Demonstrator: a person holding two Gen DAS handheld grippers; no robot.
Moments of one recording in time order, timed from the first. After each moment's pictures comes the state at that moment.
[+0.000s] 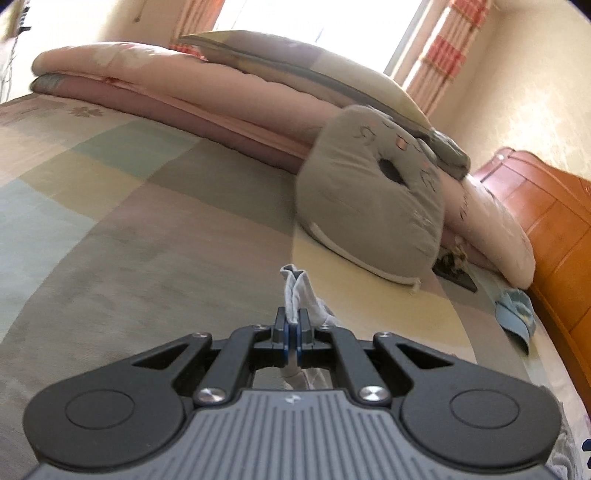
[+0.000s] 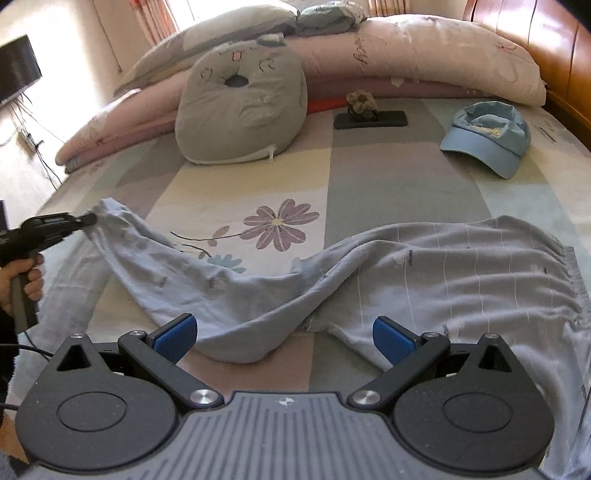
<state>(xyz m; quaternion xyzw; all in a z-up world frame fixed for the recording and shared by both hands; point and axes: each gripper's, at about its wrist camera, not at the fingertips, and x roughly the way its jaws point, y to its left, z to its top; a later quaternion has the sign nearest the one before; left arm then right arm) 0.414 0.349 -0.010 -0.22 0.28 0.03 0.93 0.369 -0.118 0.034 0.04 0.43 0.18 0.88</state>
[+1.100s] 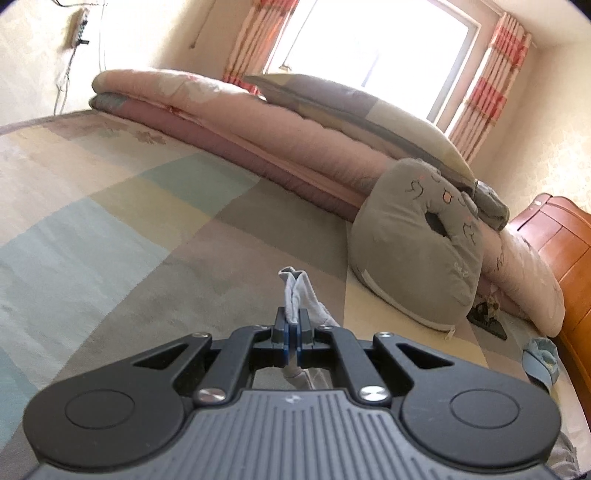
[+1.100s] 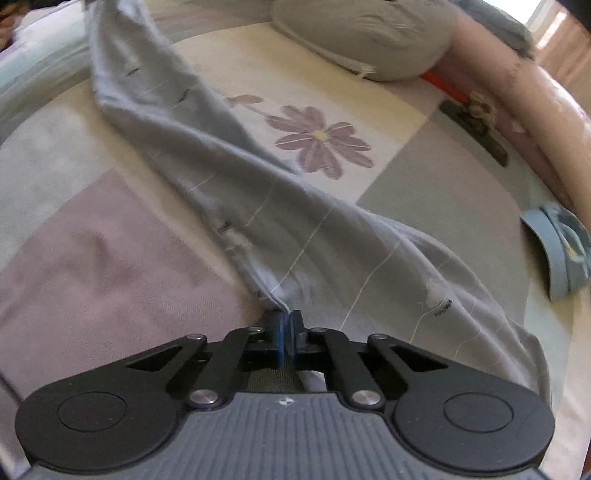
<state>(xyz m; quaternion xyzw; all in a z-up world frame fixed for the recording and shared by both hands) 0.381 0.374 0.013 -0.23 0.23 0.12 0.94 0.408 -0.078 -0.046 -0.28 0.47 0.29 0.79</state>
